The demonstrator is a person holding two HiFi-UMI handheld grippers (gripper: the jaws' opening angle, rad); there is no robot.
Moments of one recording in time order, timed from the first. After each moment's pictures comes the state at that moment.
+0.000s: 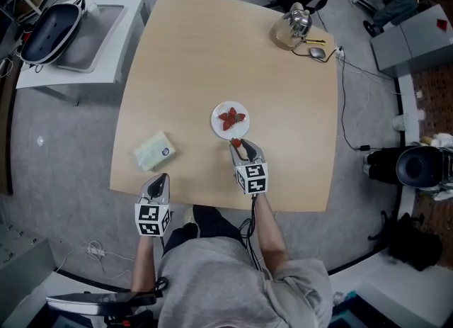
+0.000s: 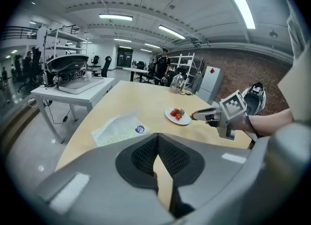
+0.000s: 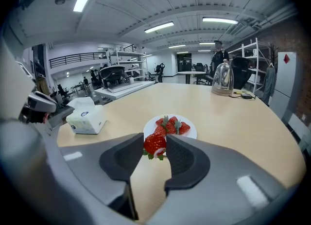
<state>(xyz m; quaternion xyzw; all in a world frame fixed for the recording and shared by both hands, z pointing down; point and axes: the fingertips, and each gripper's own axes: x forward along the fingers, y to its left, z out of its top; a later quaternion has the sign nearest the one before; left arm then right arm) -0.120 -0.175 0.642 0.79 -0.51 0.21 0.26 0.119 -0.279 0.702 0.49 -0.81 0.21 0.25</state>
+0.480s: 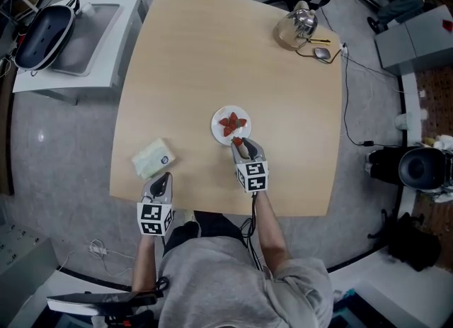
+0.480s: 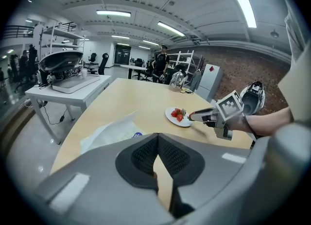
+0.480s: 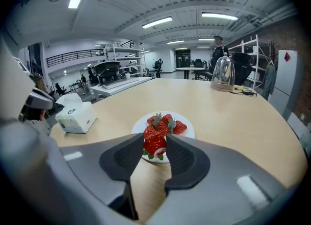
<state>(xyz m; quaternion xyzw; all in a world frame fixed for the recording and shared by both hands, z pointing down) -0.110 -0.208 0.651 0.79 -0.50 0.22 0.27 0.125 -0.310 0.724 0.49 -0.80 0.22 0.26</state>
